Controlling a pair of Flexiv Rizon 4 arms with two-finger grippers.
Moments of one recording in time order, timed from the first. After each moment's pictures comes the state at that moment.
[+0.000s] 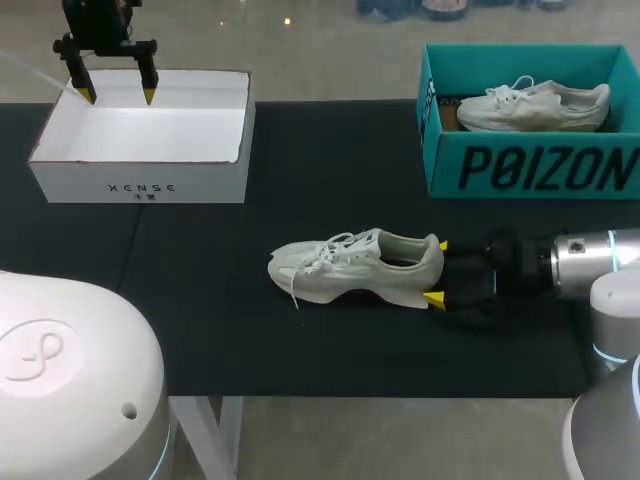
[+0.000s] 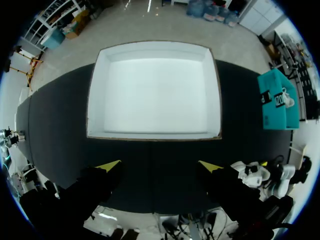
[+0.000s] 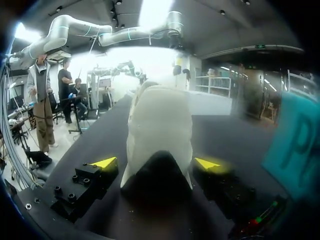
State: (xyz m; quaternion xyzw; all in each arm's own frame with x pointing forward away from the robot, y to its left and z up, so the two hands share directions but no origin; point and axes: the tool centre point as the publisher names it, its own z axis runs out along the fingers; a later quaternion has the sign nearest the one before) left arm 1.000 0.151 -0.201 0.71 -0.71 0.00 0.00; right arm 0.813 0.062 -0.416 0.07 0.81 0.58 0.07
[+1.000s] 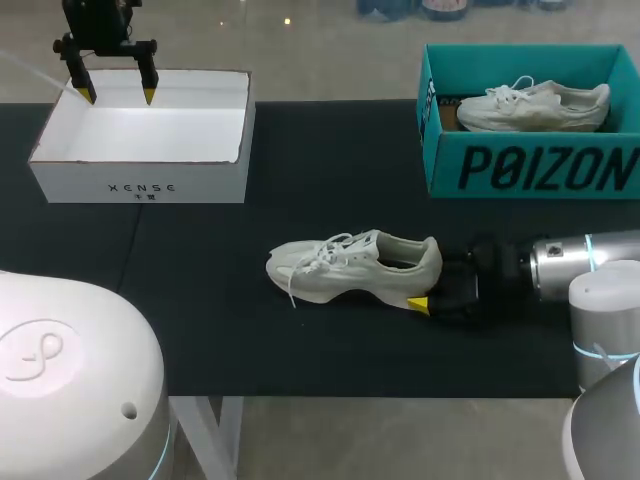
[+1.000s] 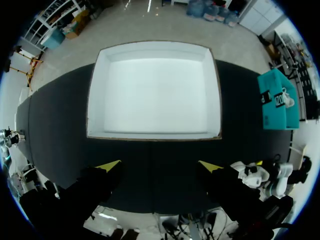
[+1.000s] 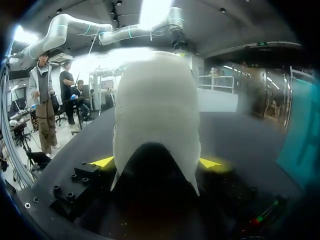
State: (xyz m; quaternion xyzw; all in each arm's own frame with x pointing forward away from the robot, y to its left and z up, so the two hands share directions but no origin) left arm 1.000 0.151 -0.201 0.71 -0.71 0.00 0.00; right arm 0.816 0.085 -0.437 0.07 0.81 0.58 0.05
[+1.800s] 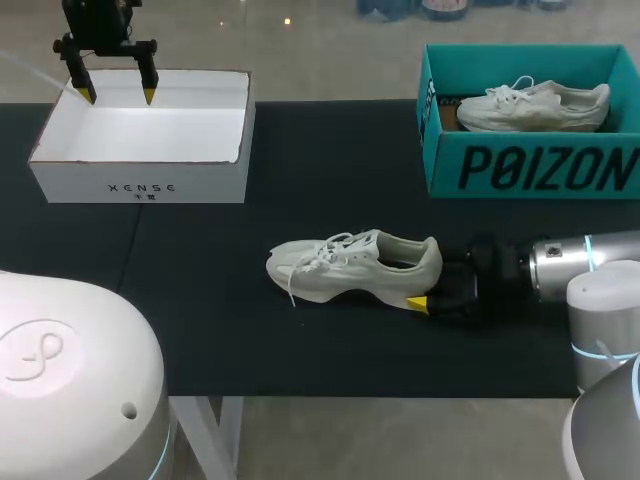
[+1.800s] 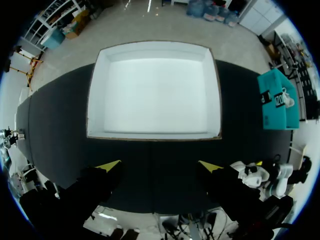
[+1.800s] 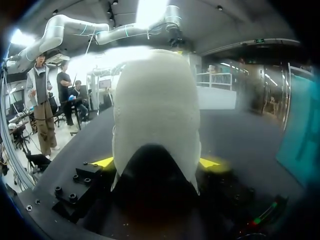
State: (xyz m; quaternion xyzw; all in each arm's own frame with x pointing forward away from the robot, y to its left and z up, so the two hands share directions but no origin) left arm 1.000 0.151 -0.201 0.71 -0.71 0.00 0.00; right arm 0.815 0.085 -0.438 0.09 0.81 0.57 0.05
